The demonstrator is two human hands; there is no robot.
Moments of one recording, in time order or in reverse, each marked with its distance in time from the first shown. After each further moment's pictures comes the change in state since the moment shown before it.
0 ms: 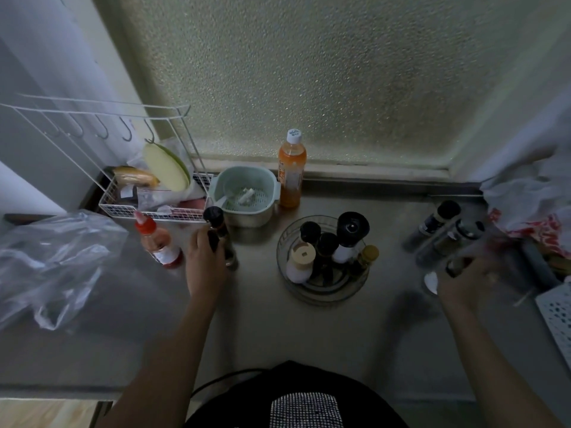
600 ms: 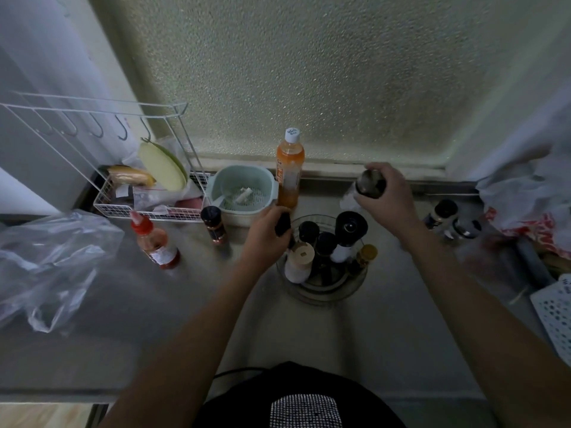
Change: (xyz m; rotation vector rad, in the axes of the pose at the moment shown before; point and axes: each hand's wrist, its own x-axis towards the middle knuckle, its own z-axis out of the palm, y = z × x) left_hand 0.009 0.088 0.036 -0.191 -0.402 0.346; right_hand 0.028 -0.208 0.037 0.114 -0.381 -0.545
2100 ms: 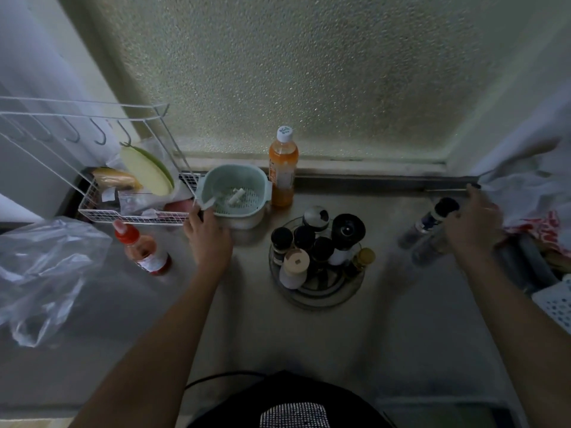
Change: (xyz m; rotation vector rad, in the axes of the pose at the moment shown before) left_hand 0.015 -0.082 -0.020 0.346 0.320 -0.377; right_hand 0.004 0.134 -0.064 -0.471 0.300 0.452
